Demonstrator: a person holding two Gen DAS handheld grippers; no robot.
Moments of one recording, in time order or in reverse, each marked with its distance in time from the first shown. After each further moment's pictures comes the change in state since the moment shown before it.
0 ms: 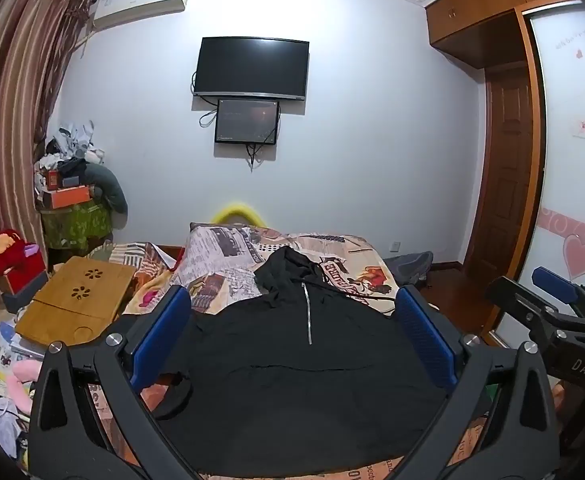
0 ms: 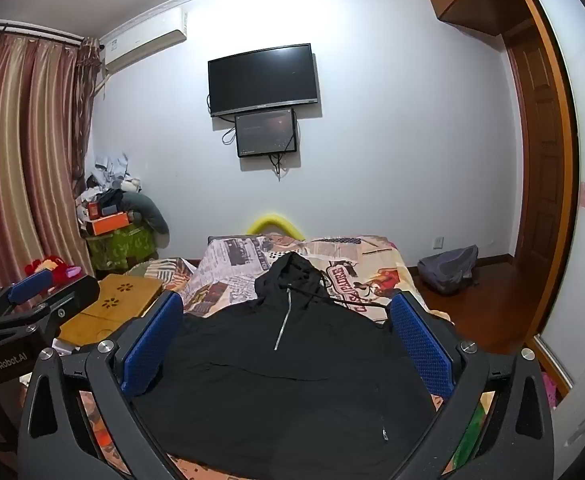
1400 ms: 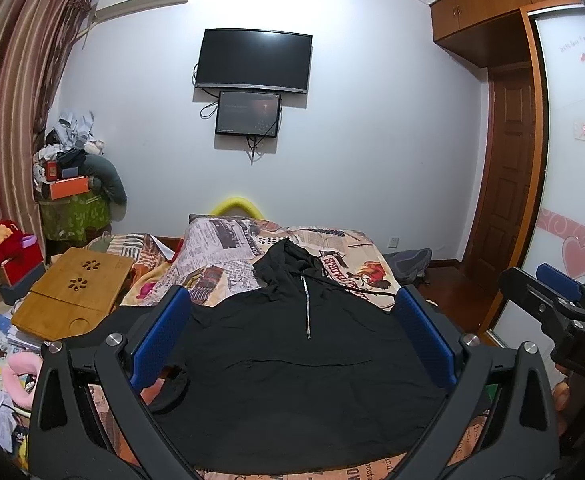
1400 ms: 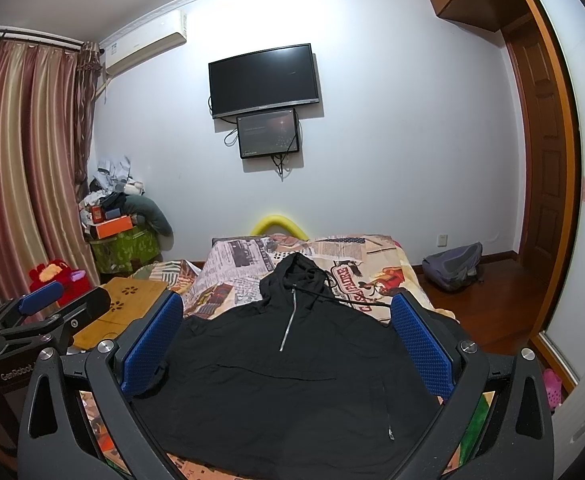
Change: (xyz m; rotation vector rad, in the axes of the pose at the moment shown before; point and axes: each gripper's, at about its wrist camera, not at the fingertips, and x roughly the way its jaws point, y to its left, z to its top) left arm 0.010 0.005 -0.005 -0.023 0.030 0.003; right arm -0.002 0.002 0.004 0.012 0.006 0.009
